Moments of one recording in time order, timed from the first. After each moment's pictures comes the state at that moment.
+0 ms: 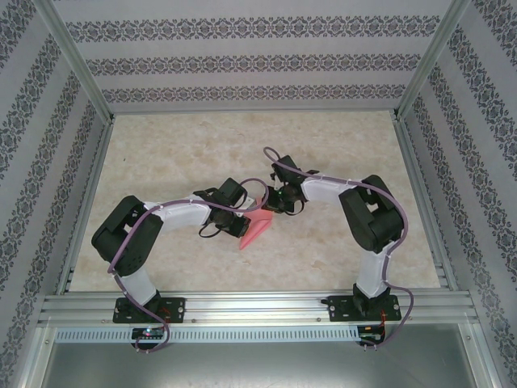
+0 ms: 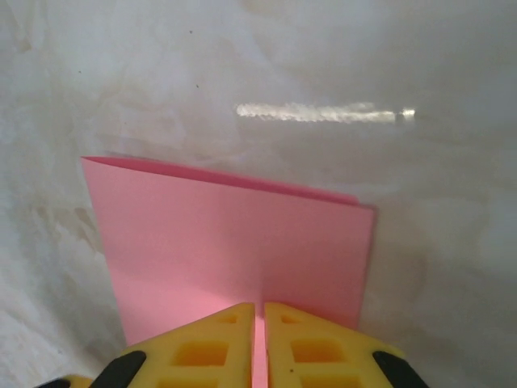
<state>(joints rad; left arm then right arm) -0.68 1.73 0.94 -0.40 0.26 -0.19 0.54 1.89 1.11 -0.35 -0.37 0.66</state>
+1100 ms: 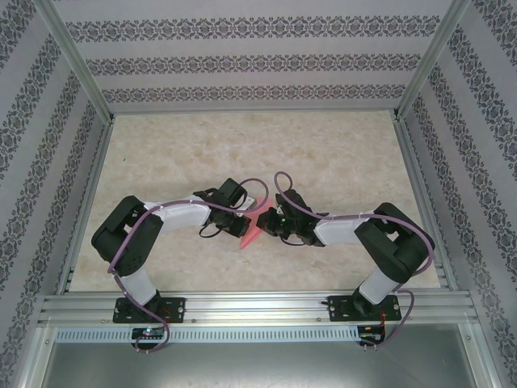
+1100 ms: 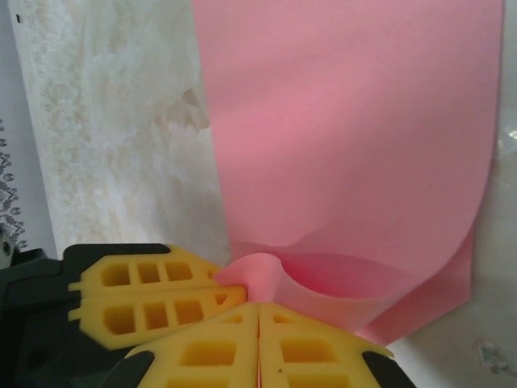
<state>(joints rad) -0.68 1.73 0.93 -0.39 0.26 -0.19 0.72 1.64 0.61 0.29 -0.30 1.08</state>
